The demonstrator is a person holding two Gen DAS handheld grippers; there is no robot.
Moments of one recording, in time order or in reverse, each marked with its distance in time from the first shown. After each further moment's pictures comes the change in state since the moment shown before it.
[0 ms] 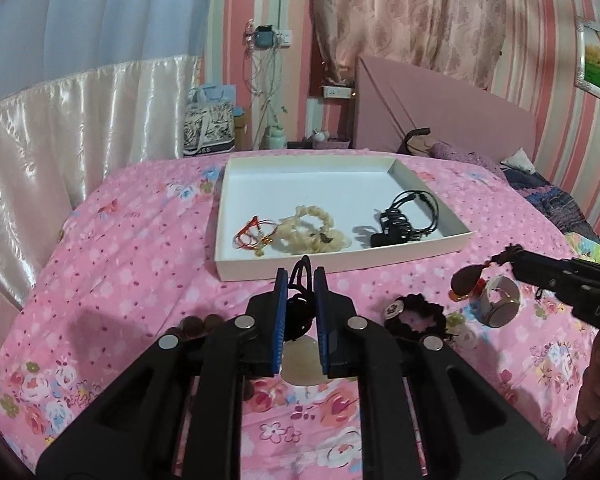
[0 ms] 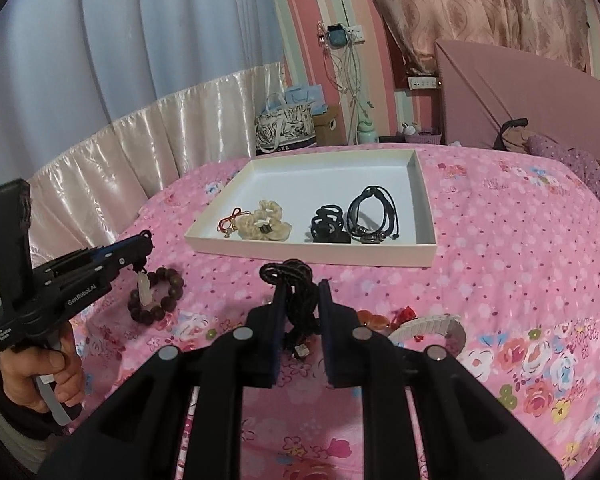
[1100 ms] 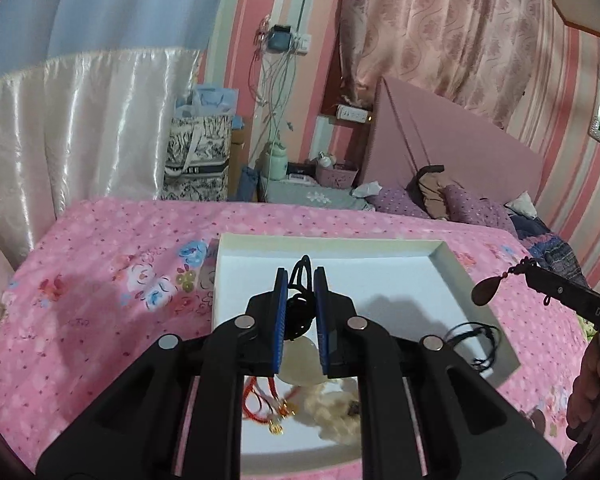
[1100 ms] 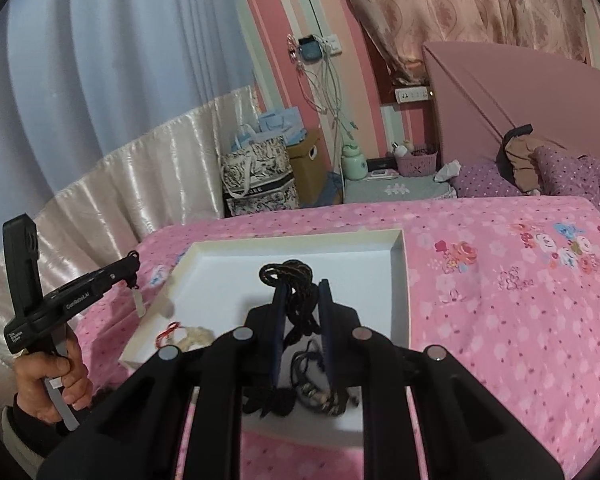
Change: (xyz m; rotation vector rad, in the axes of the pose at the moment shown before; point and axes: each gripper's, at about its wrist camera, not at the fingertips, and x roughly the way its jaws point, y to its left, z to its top) left arm 0.151 0.066 0.124 -0.128 -0.011 -0.051; right arm 0.114 -0.081 0.133 0.084 -0.035 0.003
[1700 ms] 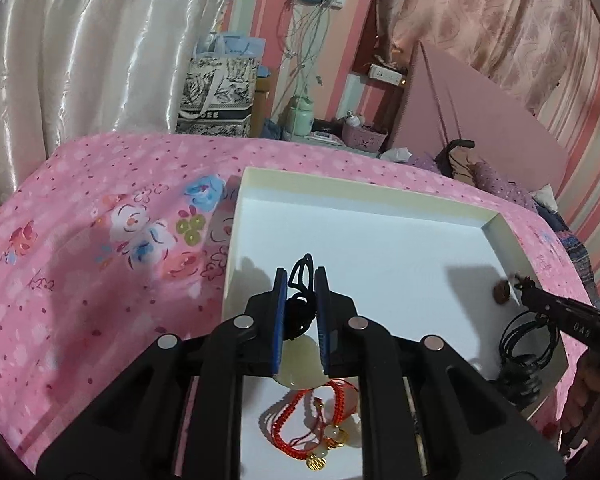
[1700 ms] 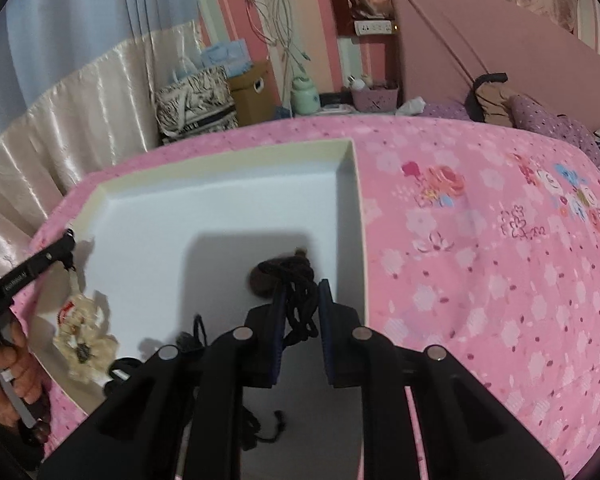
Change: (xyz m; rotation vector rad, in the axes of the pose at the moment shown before) left arm 0.073 0.025 -0.028 -0.078 0.138 0.056; right arm 0.079 -0.043 -0.036 0.019 0.216 -0.180
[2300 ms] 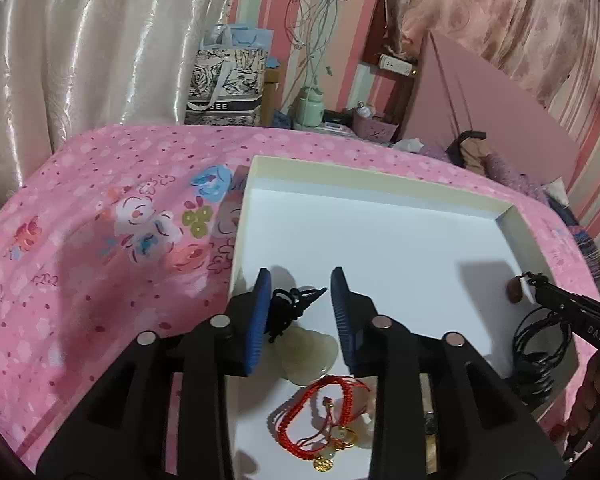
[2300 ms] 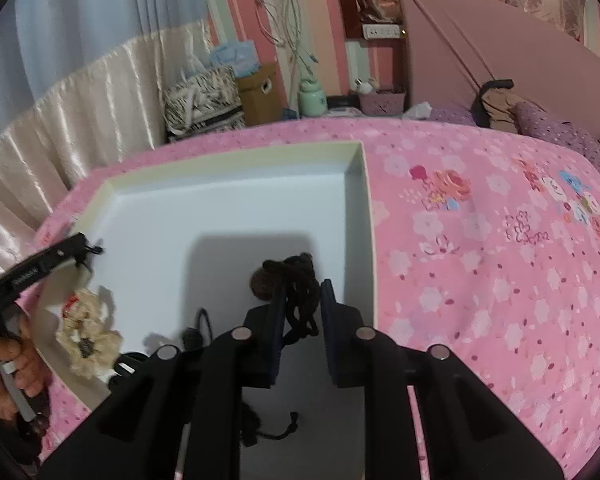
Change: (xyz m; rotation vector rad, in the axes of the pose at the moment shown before) left arm 0.005 -0.002 -0.002 0.002 0.027 0.022; right arm -0.009 0.004 0.001 -0.020 -0.021 0.028
